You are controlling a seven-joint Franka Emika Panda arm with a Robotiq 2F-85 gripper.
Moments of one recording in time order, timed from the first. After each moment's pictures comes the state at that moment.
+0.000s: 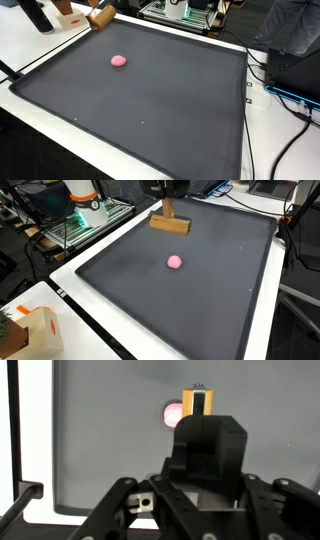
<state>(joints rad) -0.13 0.10 -0.11 -1.80 0.16 1.88 -0.53</state>
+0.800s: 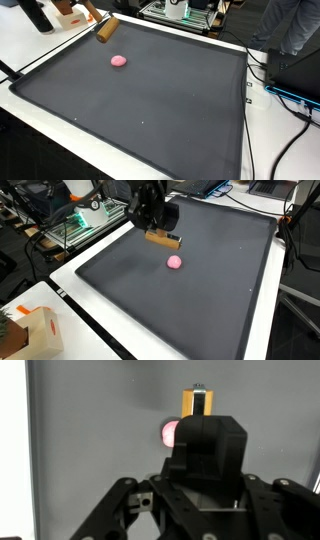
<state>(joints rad) -0.23 0.28 -0.12 -1.71 0.29 1.78 -0.63</state>
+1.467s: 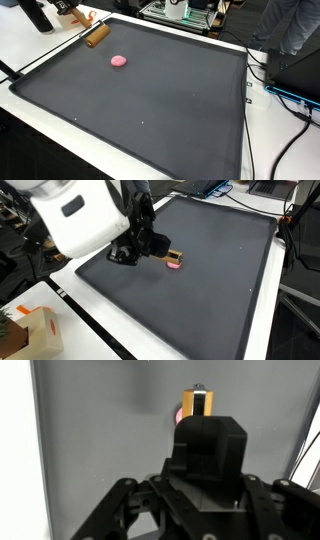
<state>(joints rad) -0.38 0.42 -0.12 -1.61 0.48 1.75 -0.82</state>
